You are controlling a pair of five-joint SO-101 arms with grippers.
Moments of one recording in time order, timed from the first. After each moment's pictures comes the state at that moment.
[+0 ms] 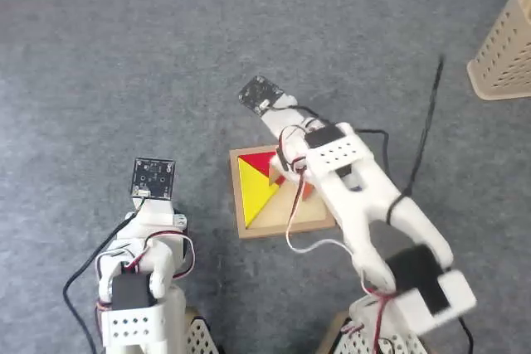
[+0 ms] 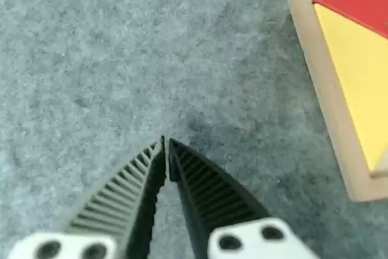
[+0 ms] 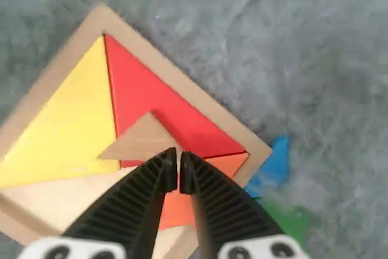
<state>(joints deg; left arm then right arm) -11.2 -103.4 96.9 72.0 -3.6 -29.7 -4.4 29.7 46.2 21.7</state>
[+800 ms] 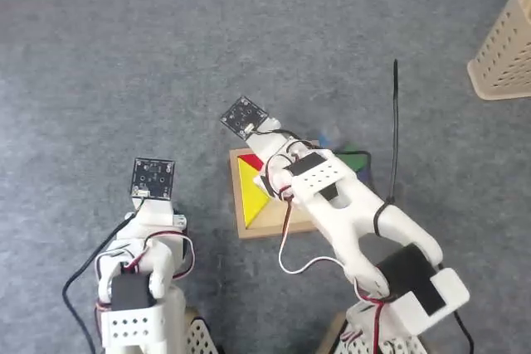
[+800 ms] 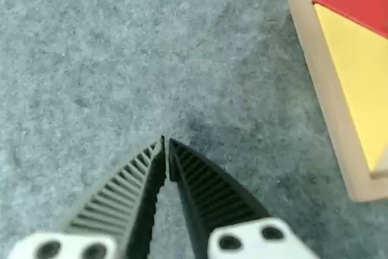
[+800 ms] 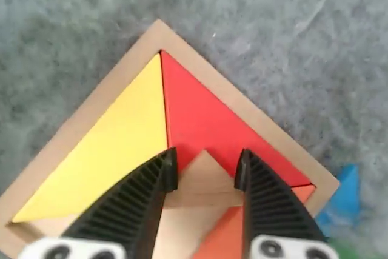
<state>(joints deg) -11.2 -103.4 96.9 72.0 -3.6 -35.3 -0.2 39.1 32.1 18.1</state>
